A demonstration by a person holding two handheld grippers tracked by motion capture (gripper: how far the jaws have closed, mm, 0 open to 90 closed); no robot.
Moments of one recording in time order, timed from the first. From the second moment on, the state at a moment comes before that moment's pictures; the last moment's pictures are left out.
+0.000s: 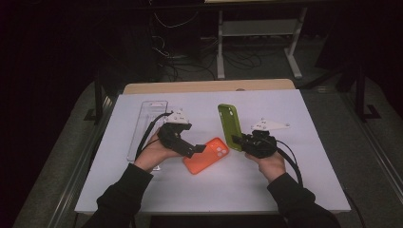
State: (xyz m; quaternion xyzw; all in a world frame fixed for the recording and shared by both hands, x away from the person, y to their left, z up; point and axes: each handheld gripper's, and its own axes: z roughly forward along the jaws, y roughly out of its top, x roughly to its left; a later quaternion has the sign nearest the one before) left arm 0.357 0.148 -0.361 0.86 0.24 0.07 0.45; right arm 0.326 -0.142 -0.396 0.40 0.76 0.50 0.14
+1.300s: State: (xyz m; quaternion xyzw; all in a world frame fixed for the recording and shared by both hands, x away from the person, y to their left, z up) left arm 0.360 0.126 -0.365 0.80 0.30 0.06 0.52; right arm 0.305 -0.095 -0.396 0.36 0.77 0.51 0.12
